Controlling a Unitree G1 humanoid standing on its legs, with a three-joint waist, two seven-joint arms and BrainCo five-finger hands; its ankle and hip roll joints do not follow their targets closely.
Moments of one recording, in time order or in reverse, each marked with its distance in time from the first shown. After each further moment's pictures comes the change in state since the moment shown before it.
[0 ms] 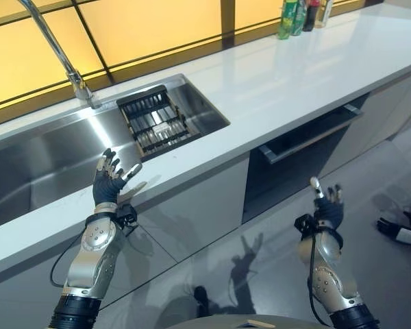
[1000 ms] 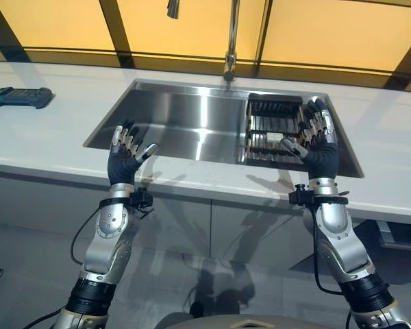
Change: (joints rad) left arm -0.079 -0.034 -0.069 -0.063 0.047 -0.146 -0.123; right arm -0.166 -0.079 0.042 -0.007 -0.252 -0.009 0.381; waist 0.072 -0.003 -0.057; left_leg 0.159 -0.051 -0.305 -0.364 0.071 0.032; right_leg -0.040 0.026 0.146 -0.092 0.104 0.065
